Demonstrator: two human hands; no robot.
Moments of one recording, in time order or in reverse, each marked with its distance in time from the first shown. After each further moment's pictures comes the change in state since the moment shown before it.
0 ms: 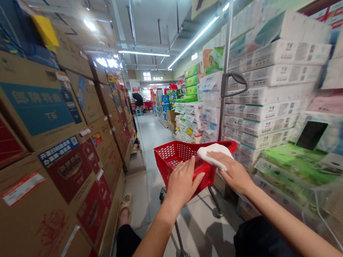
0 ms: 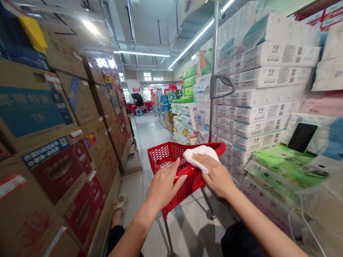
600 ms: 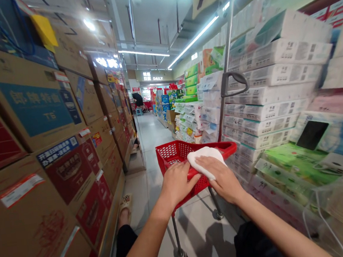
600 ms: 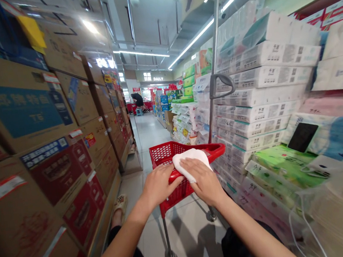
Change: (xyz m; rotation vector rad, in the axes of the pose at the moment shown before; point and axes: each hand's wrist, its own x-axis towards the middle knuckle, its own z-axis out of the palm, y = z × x) left_hand 0.004 -0.012 -0.012 0.014 -0.108 -0.055; right_hand 0.010 -0.031 0.020 0.027 -0.012 -0.108
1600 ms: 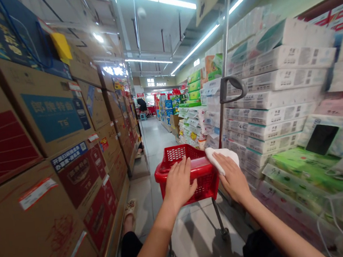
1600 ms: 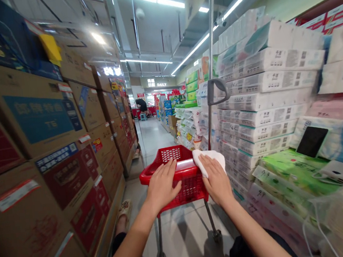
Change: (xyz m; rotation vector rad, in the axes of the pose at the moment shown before) left_hand -0.002 -0.018 0.008 0.128 0.045 -0.007; right_hand -0.006 0.018 0.018 -0.225 0.124 0.220
